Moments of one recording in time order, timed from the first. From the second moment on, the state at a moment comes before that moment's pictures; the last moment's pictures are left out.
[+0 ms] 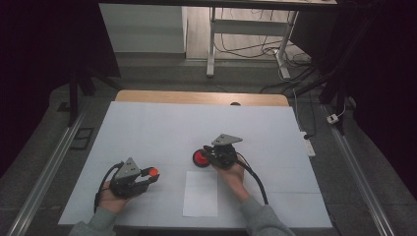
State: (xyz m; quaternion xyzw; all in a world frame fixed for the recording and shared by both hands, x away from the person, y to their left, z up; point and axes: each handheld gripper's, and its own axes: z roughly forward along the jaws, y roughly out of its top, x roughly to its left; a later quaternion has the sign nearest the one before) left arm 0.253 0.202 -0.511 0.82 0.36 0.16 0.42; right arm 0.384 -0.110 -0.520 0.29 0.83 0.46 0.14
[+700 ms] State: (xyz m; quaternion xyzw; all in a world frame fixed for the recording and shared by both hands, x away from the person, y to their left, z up) left arm 0.252 0.201 -0.511 0.82 0.36 0.16 0.42; right arm 0.378 -0.111 -0.525 0.28 0.82 0.47 0.16
